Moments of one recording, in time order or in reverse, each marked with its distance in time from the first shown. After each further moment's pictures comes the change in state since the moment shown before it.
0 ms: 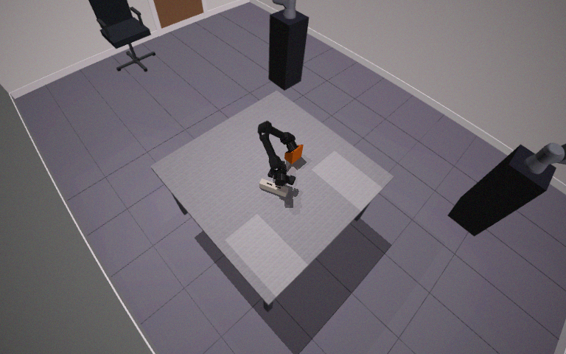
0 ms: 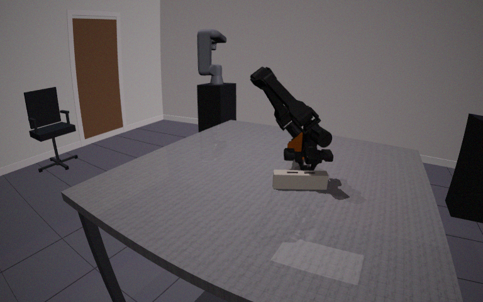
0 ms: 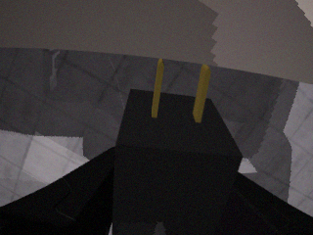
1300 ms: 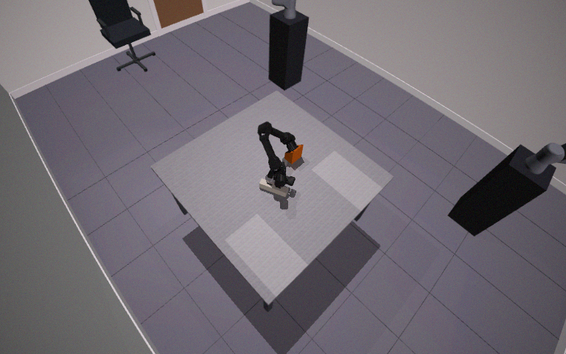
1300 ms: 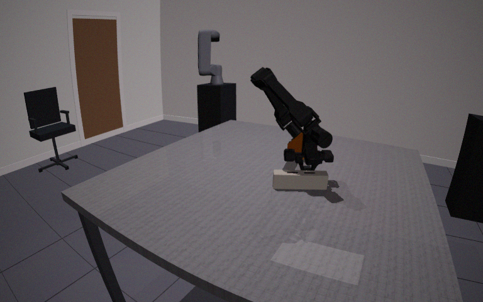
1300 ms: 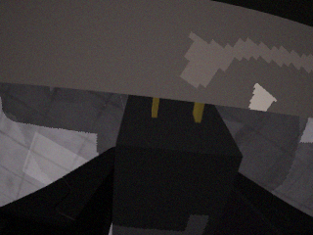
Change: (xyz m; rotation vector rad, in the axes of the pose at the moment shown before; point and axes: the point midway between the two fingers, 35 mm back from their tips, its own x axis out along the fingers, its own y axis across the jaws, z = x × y) arm 0.000 0.000 0.007 0.000 0.000 0.000
